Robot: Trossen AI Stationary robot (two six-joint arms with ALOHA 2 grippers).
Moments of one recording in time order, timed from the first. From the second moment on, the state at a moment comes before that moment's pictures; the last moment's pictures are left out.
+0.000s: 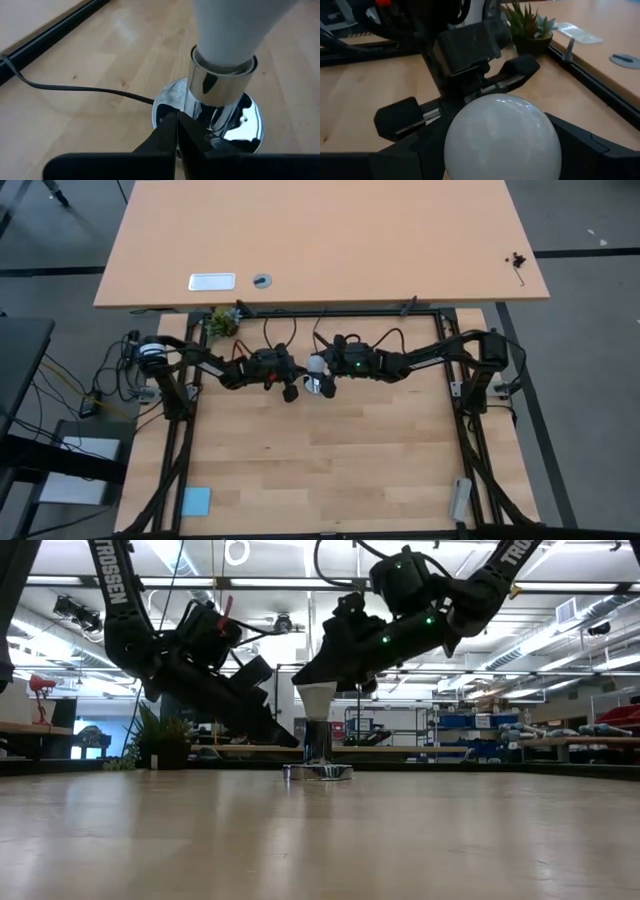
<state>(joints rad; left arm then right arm) 0.31 1.74 0.50 0.82 0.01 0.04 -0.18 1.80 0.91 0.56 0.09 0.05</state>
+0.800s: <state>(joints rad) 0.29 1.74 0.50 0.82 0.01 0.02 -0.18 1.84 0.88 0.66 0.12 0.05</state>
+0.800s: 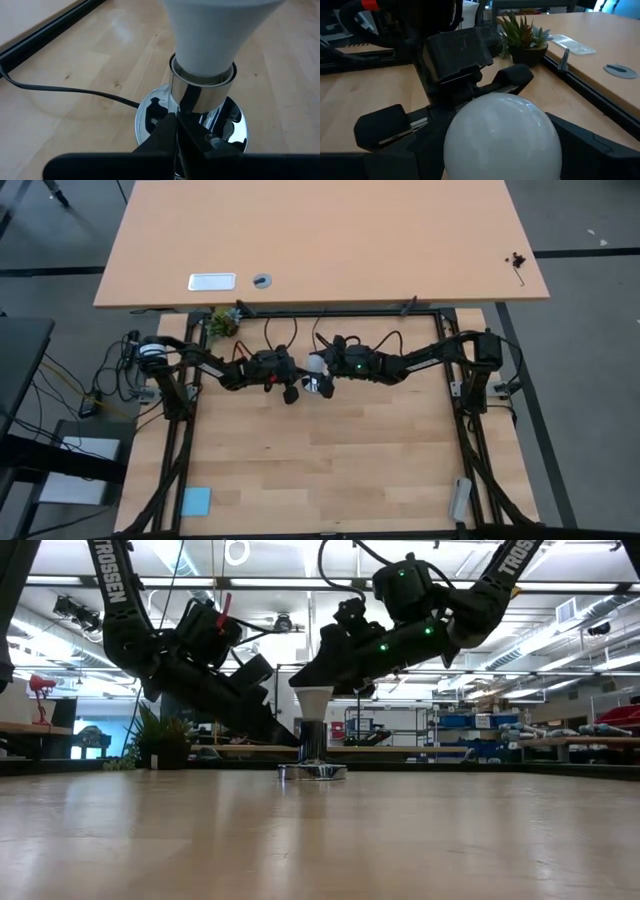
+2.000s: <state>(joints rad) 0.29 1.74 0.50 0.81 0.01 0.02 -0.17 1.73 0.88 0.54 0.15 0.06</state>
